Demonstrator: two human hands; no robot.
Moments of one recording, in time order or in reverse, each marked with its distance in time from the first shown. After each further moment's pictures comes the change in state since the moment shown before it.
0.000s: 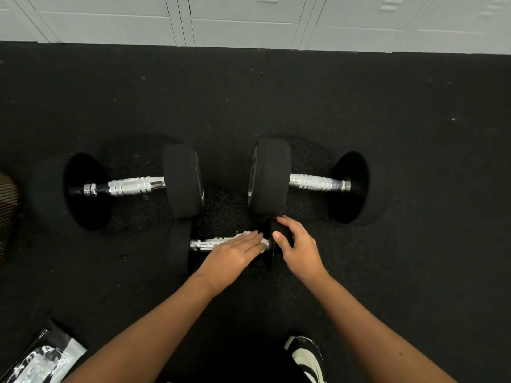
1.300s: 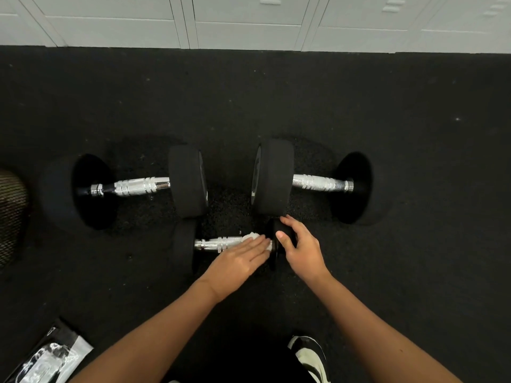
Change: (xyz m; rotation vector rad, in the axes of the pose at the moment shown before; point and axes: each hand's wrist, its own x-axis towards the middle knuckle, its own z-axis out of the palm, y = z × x) left_hand -0.010 0.005 0.008 0.079 0.038 0.113; right_hand -0.002 0.002 0.002 0.023 0.013 -0.001
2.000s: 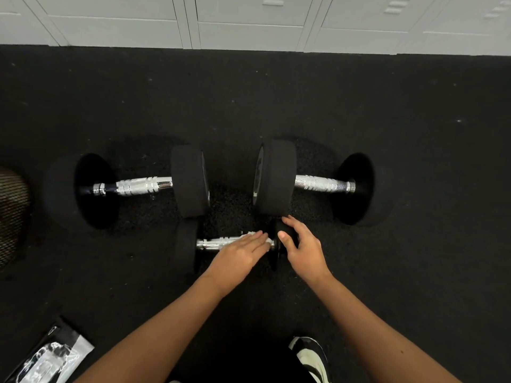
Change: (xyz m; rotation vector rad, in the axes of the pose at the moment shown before) left_hand 0.009 -0.003 -0.003 -0.019 -0.010 -0.166; right_hand 0.001 0.000 0.000 0.003 -0.004 0.007
